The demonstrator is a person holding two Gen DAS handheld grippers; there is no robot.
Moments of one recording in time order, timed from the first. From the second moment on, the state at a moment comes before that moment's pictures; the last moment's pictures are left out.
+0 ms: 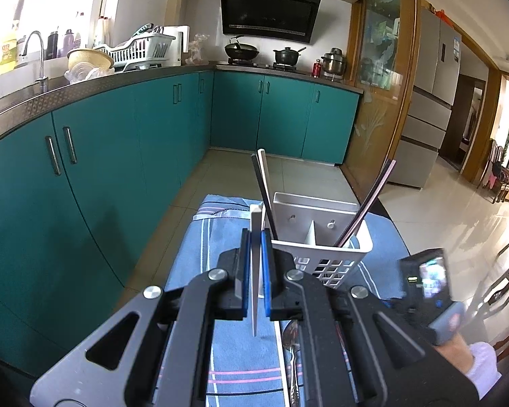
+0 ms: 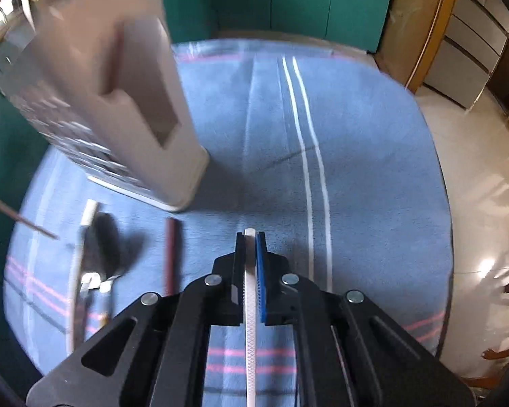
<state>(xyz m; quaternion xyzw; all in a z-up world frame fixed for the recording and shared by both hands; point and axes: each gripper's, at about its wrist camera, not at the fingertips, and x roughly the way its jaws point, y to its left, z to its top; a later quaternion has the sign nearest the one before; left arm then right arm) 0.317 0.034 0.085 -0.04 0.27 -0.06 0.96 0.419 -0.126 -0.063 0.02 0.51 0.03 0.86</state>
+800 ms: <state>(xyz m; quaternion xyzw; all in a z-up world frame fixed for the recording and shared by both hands) 0.339 0.056 0.213 -0.13 0.16 -0.08 0.97 0.352 -0.123 0.235 0.07 0.11 0.09 0.99</state>
